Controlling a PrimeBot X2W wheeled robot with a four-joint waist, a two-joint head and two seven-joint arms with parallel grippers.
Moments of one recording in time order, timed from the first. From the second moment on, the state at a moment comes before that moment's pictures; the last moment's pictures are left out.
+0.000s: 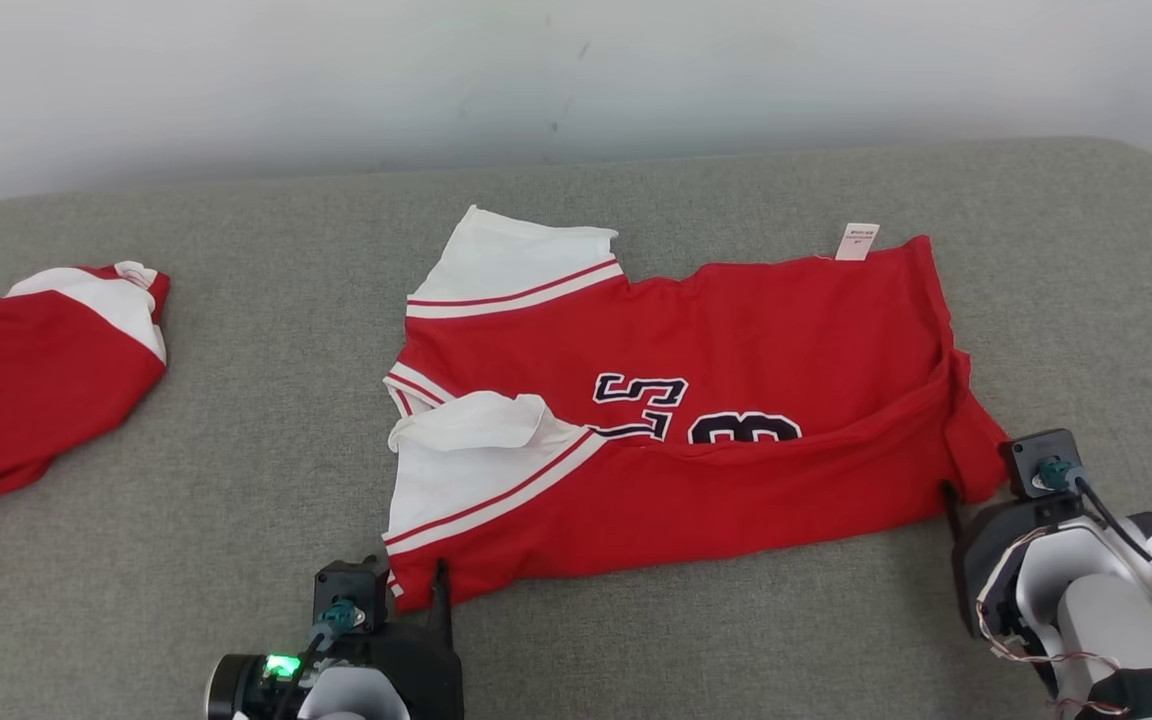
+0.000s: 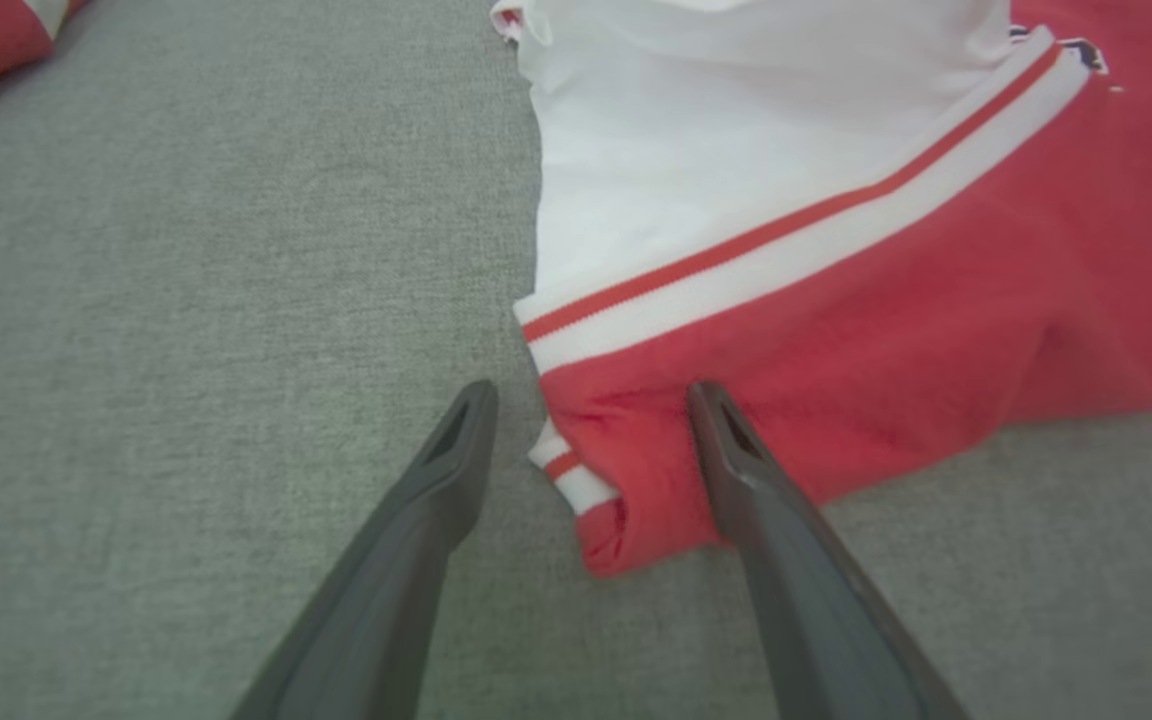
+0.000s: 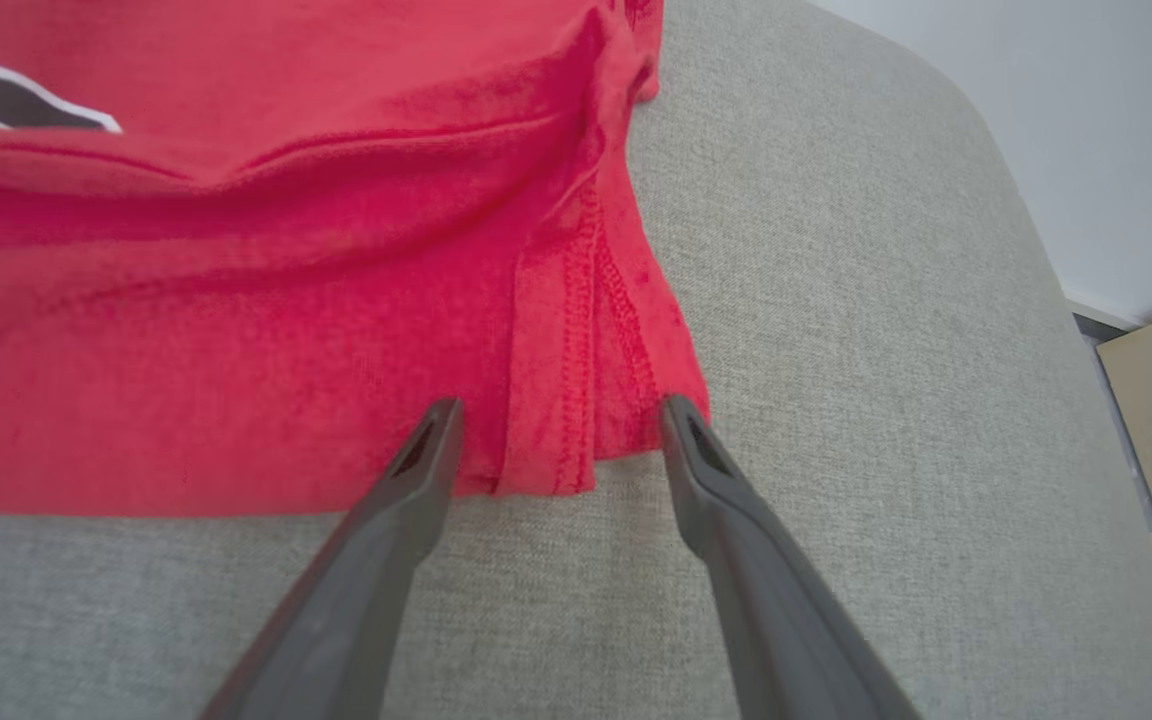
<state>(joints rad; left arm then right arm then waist) -0.37 0.08 -0.45 0.72 -0.35 0.20 -0.15 -0.47 -0.24 0.05 0.76 -0.07 0.13 0.14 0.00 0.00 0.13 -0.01</state>
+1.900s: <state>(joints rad) -0.36 0.11 -0.49 0.72 -0.43 0.18 -0.17 -0.48 -0.18 -0.17 0.90 0.59 0.13 0.20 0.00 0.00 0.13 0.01</state>
